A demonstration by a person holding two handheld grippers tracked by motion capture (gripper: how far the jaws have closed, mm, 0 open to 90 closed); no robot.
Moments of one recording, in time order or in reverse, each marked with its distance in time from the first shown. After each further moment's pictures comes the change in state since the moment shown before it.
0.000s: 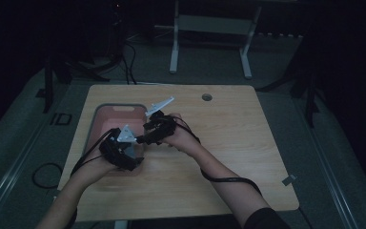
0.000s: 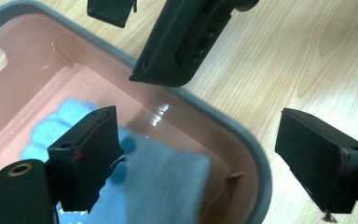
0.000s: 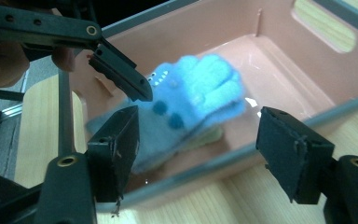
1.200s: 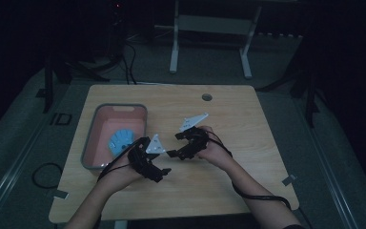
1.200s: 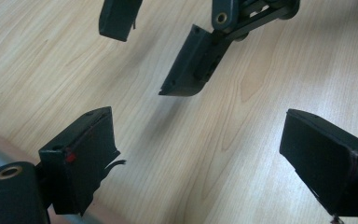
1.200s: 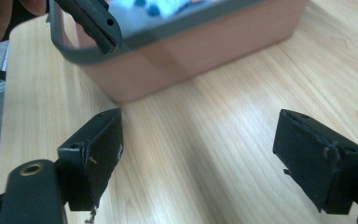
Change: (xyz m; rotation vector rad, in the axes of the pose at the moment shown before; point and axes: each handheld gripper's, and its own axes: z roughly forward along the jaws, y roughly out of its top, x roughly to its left) left arm -0.063 0.039 0.029 -0.075 -0.117 0.099; right arm -0.009 -0.089 -0.063 0.018 -0.061 -0.016
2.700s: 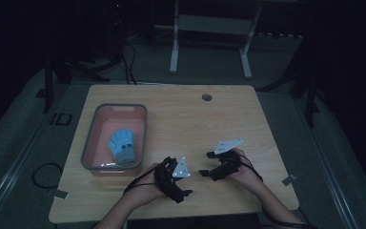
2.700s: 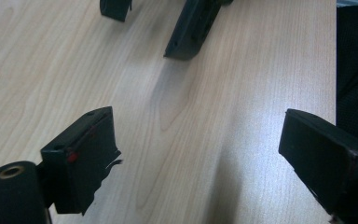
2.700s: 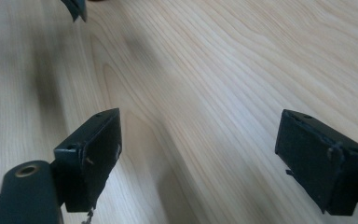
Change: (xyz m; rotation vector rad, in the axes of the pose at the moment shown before) left arm -0.056 0.002 0.063 -0.011 -0.125 0.129; right arm -0.008 -0.121 -0.047 -0.005 -0.075 0.048
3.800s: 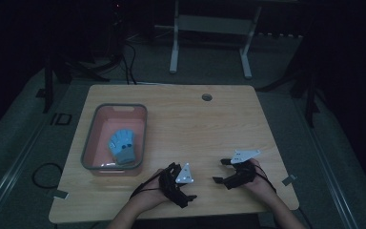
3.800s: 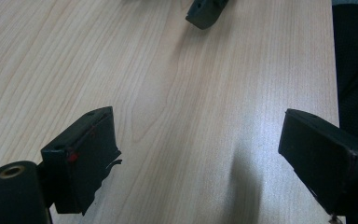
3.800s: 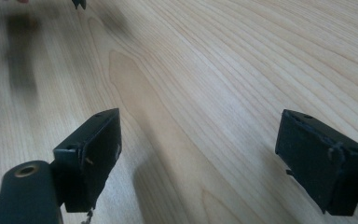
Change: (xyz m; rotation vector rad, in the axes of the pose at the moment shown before) left arm -0.010 -0.011 0.025 -0.041 -0.021 0.006; right arm -0.002 -0.051 -0.027 -0.037 -0.053 0.026
